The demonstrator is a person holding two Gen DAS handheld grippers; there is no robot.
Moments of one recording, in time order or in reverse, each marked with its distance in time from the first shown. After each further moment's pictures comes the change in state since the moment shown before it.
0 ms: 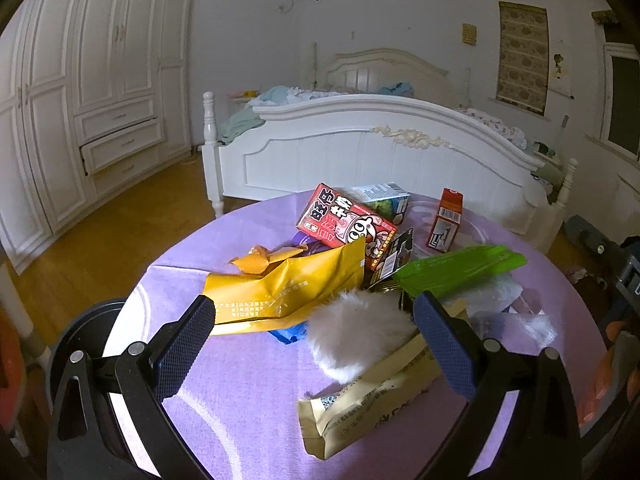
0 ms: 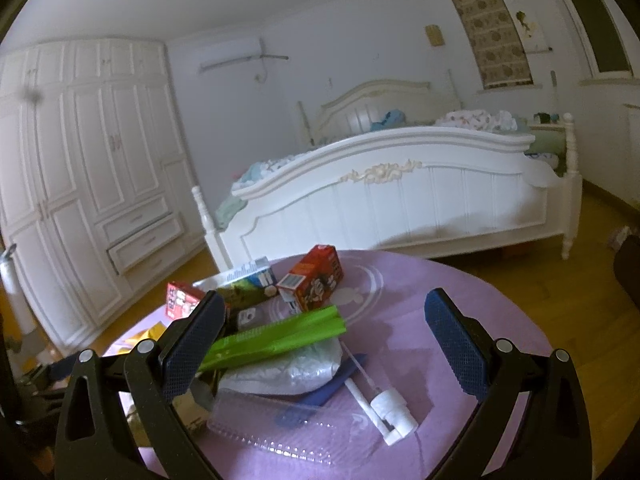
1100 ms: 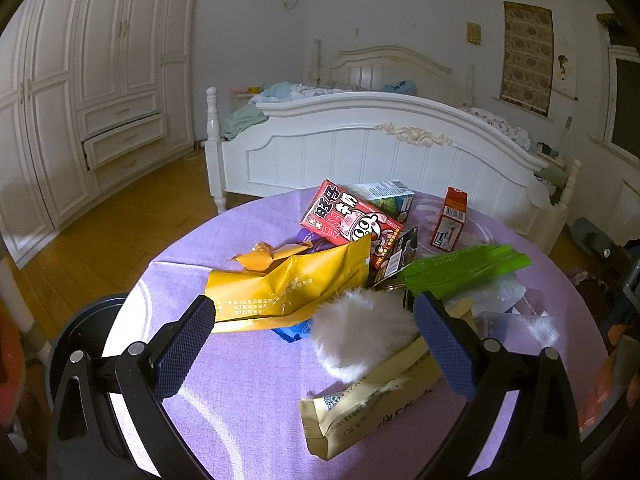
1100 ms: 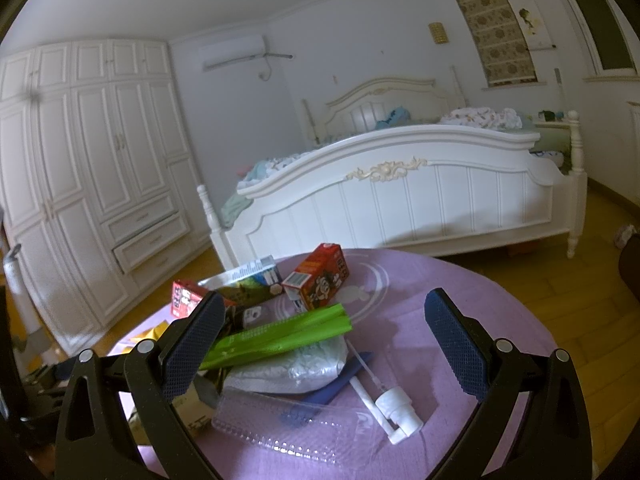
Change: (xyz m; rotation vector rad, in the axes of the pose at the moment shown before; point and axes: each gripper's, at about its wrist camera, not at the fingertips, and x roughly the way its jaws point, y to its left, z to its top) left arm -0.001 0.007 0.001 -0.012 0.012 -0.001; right arm -0.003 0.001 0.004 0.010 -0.020 0.023
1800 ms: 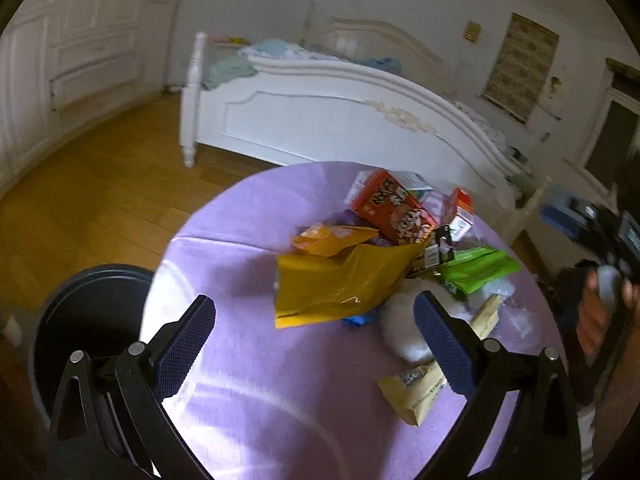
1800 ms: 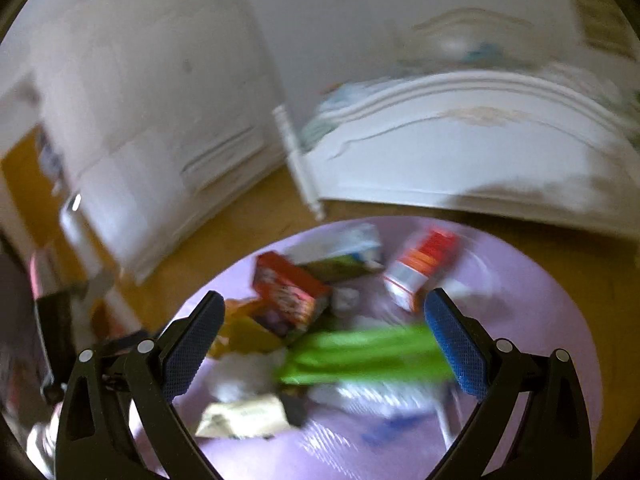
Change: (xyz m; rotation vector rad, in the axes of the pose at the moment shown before) left arm 0.021 0.098 0.020 -0.107 0.171 -0.237; right arm 0.074 0.080 0.072 -0.237 0.380 0.302
